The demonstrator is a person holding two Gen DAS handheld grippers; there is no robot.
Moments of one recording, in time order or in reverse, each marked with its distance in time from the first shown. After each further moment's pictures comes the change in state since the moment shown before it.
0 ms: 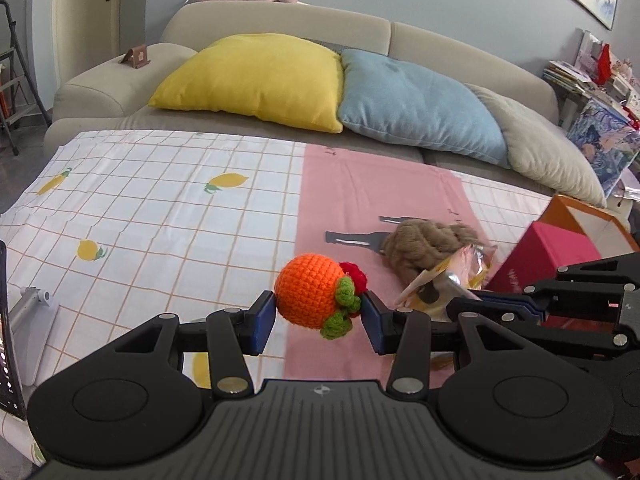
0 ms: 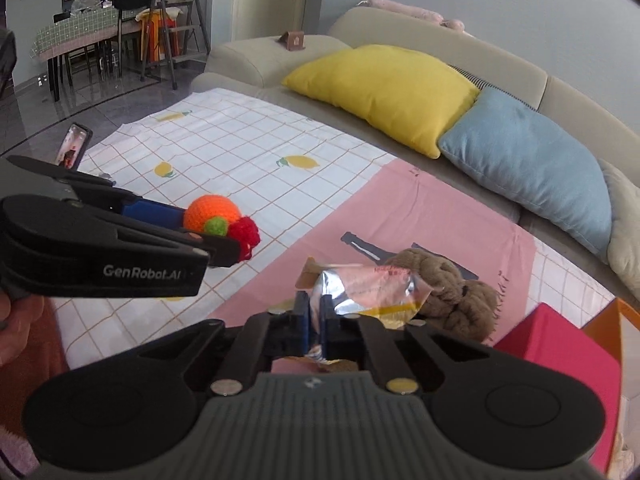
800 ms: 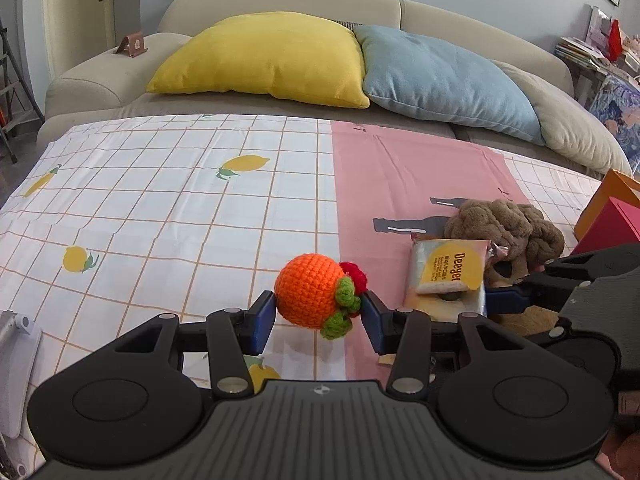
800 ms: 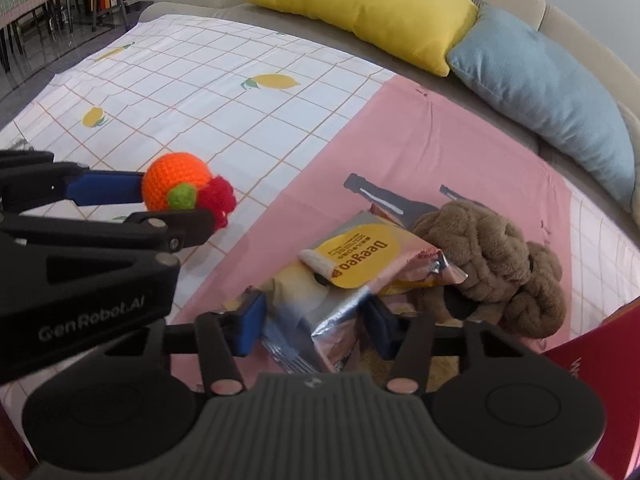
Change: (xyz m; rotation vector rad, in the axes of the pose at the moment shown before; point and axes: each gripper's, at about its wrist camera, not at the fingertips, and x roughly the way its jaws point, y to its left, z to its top) left arm 0.074 0.038 -0.004 0.052 0.033 0.050; right arm 0.129 0.012 0.014 0.094 0.241 -0.071
